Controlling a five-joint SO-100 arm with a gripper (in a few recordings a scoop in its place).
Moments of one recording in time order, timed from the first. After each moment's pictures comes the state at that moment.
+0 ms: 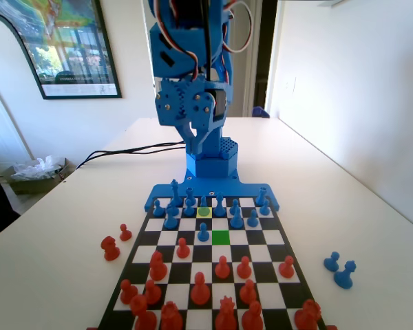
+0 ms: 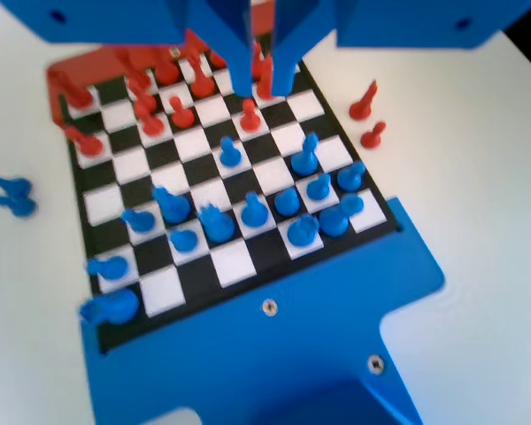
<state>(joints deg) 11.2 121.8 133.5 69.4 -80.0</state>
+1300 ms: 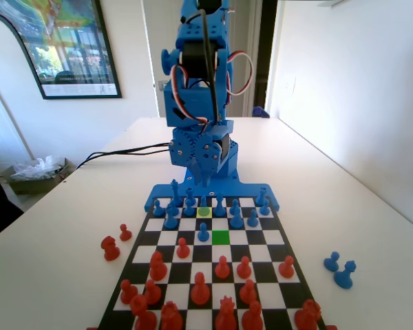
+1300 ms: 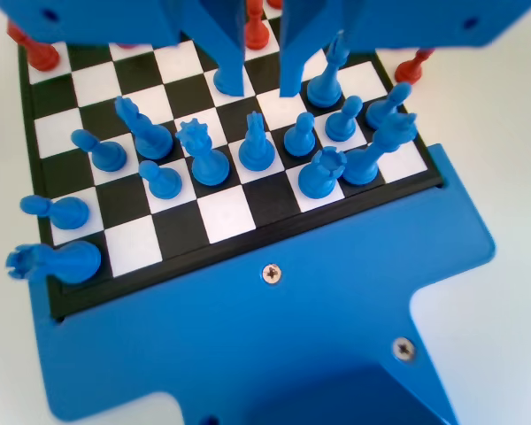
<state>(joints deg) 8.2 112.9 145.0 52.4 -78.5</state>
